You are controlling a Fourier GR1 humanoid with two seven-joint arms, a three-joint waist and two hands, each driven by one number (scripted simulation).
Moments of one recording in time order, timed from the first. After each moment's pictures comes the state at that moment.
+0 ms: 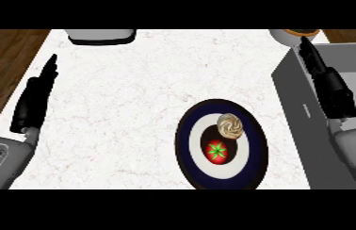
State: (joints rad) left arm -0.31 0.63 -0.28 -1.34 0.16 0.39 0.19; right arm -0.37 -0.57 0.20 -1.34 -0.12 -0.19 -0.11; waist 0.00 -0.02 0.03
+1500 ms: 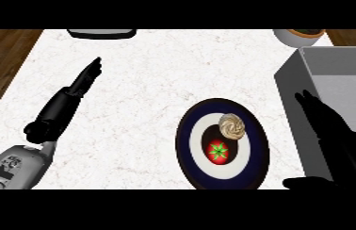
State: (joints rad) left arm -0.27 0.56 -0.33 -1.51 0.20 0.09 -0.12; right arm -0.05 -0.84 0.45 -2.13 0.52 -0.12 0.78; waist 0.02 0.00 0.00
